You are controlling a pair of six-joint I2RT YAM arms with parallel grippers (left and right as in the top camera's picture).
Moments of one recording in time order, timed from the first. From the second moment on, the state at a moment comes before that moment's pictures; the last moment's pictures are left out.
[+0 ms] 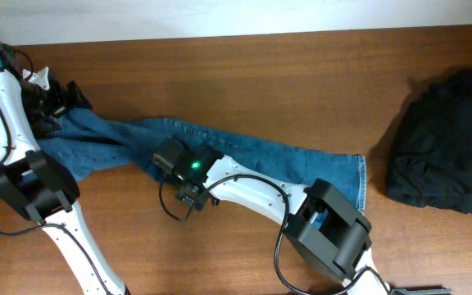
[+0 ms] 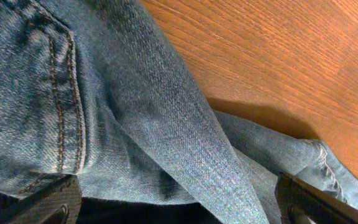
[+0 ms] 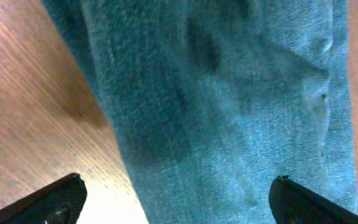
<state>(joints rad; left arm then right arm) 0.41 2.59 2.65 -1.60 0.34 0.02 0.92 2.13 1.62 -0.81 0.25 -0.09</state>
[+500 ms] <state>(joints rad) 0.41 2.59 2.65 -1.59 0.34 0.02 0.92 2.16 1.62 -0.78 0.30 -0.10</state>
